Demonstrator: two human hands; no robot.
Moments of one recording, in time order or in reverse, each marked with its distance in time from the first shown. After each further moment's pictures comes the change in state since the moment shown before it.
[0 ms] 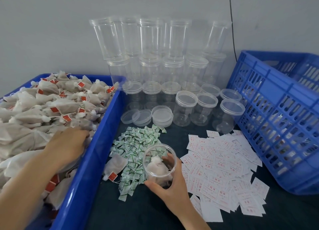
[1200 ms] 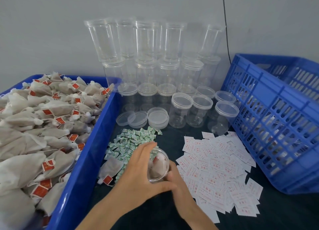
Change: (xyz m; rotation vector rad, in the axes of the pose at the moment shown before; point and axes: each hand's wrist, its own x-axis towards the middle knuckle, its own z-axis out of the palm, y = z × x) left_hand -0.066 0.147 0.024 -1.013 0.060 0.478; right_hand 0.002 -0.022 -0.025 0.131 -0.205 0.102
